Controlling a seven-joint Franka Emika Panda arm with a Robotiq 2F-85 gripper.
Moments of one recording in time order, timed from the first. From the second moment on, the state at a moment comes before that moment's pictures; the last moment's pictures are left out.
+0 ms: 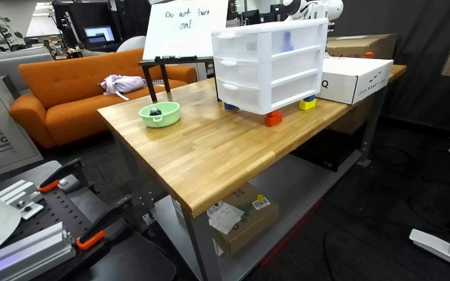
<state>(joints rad) 0.12 -0.76 0.41 -2.43 -0.39 1.69 0.30</state>
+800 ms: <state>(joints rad) 0.17 -0.69 0.43 -2.40 -0.47 1.64 0.21</state>
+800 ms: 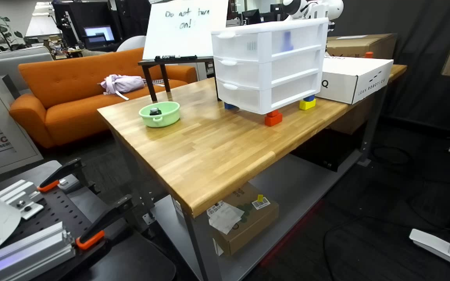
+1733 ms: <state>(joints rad) 0.19 -0.53 0.42 -2.29 -0.68 1.54 0.14</state>
